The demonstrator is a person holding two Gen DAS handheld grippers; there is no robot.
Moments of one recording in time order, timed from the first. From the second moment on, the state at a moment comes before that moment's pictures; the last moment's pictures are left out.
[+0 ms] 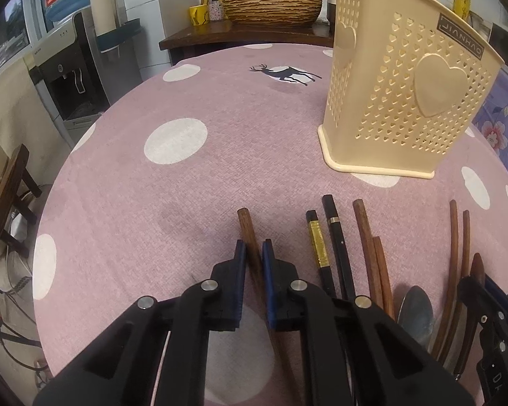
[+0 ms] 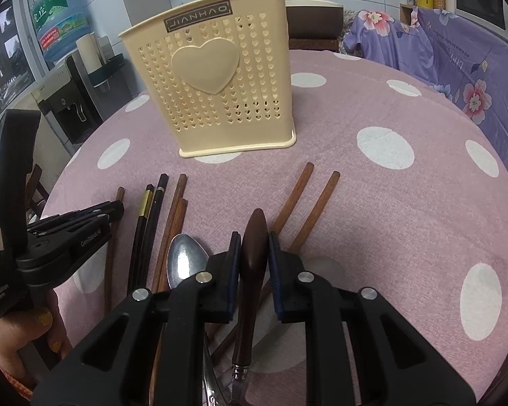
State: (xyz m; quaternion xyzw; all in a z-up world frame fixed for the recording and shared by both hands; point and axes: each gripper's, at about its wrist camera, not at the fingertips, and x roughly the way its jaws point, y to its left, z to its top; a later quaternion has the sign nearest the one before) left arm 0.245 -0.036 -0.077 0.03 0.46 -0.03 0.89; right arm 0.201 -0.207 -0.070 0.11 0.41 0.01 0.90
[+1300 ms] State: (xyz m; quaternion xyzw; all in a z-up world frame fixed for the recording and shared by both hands) left arm 0.175 0.003 0.080 -0.07 0.23 -0.08 0.97; right arm 0.094 -0.286 0.044 0.06 0.19 -0.06 0.98
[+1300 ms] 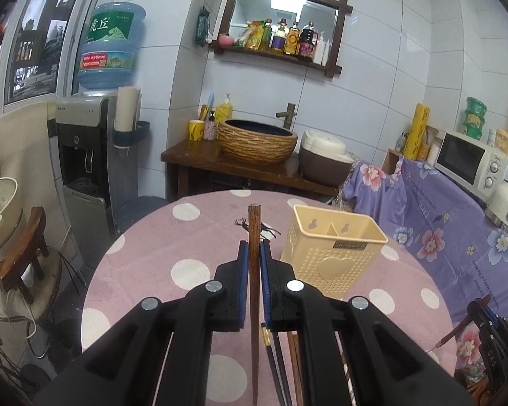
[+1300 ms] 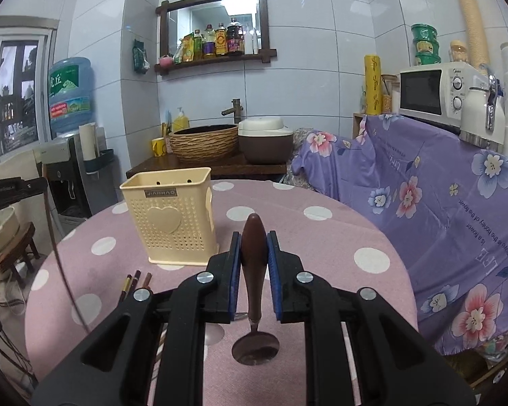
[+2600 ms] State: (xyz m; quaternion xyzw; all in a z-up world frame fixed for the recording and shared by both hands) left arm 0.278 -0.056 0.206 -0.10 0.16 -0.12 0.97; right arm 0.288 -0.246 0.159 0.08 0.16 0.03 0.98
